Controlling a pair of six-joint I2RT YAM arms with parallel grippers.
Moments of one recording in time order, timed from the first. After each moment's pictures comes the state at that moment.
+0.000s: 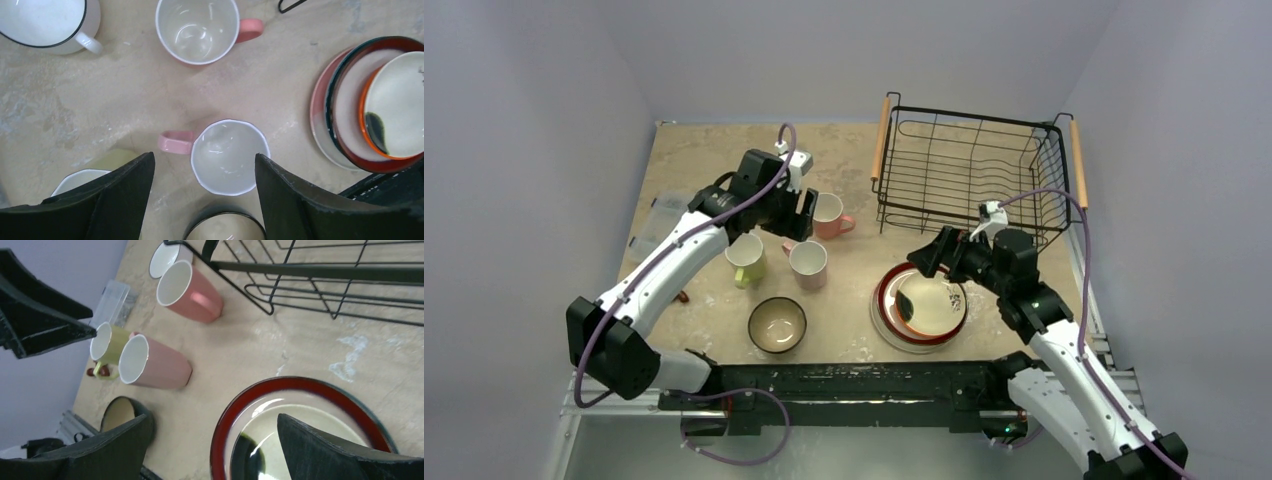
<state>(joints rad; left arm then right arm) -0.49 1.35 1.26 -0.71 0.10 -0.13 0.33 0.71 0.61 -0.29 -0.28 0.58</state>
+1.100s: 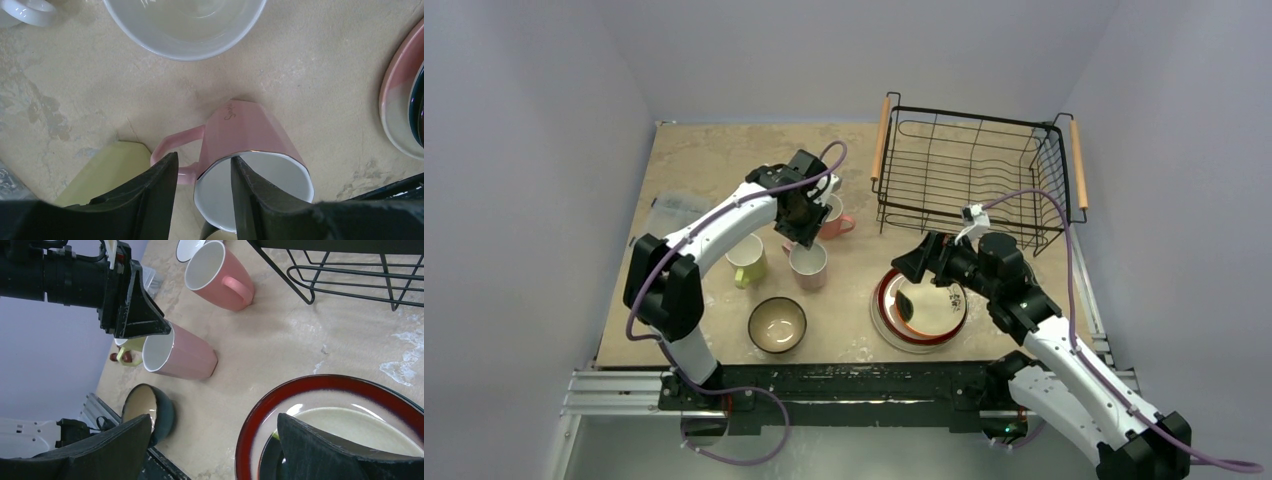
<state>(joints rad) -0.56 1.72 1.44 -0.92 -0.03 -0.04 0.47 0.75 0.55 -0.17 -0.27 0.66</state>
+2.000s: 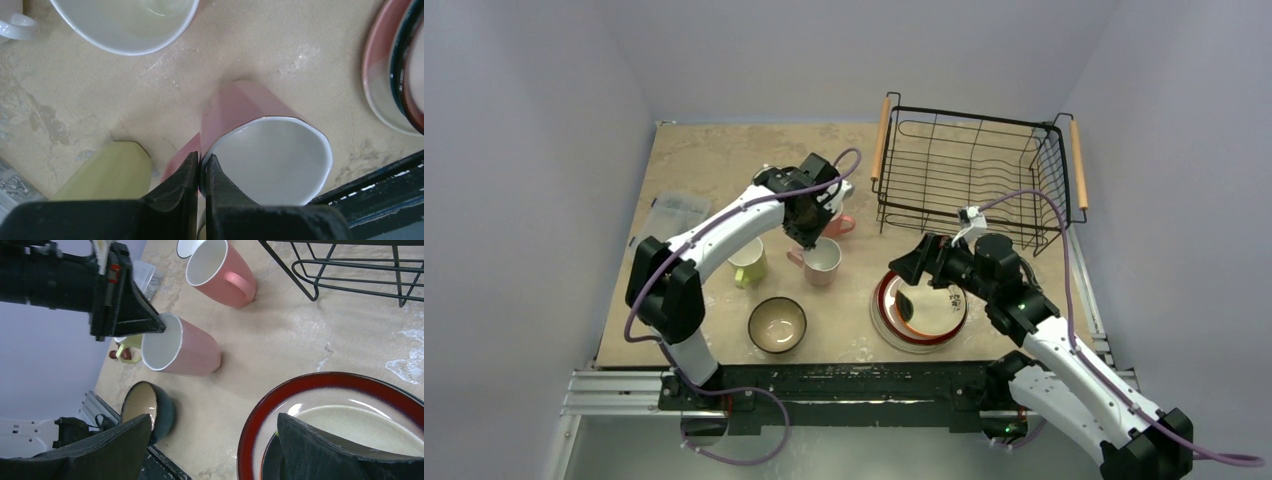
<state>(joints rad) -0.63 1.74 1.48 -0.97 -0.05 0.00 0.50 0.75 0.55 -0.16 -0.24 0.67</state>
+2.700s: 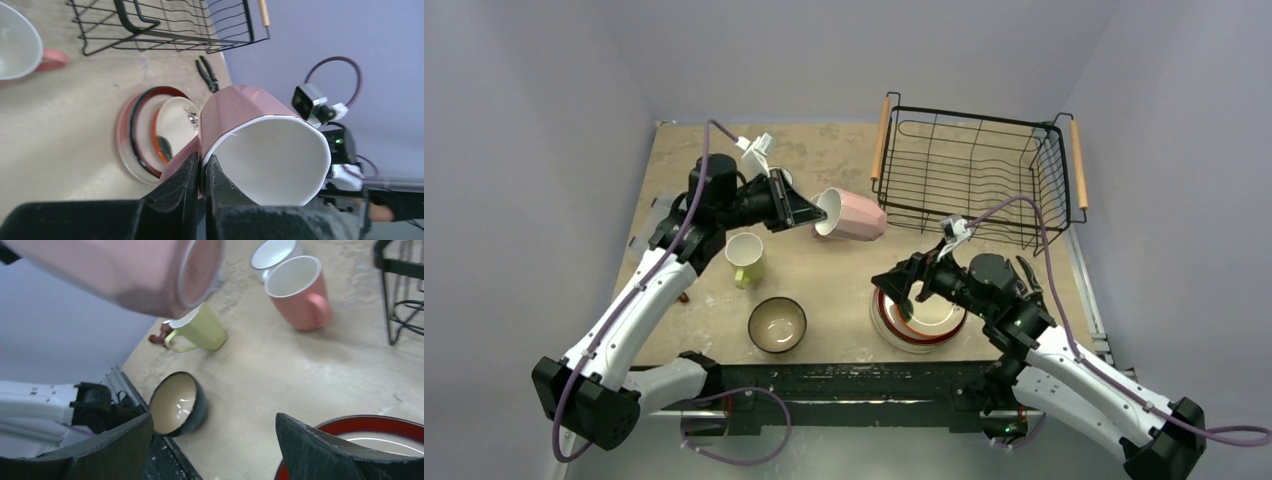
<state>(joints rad) -0.41 1.14 1.16 -0.42 0.56 -0.72 0.71 0.69 0.50 0.00 -0.17 0.59</state>
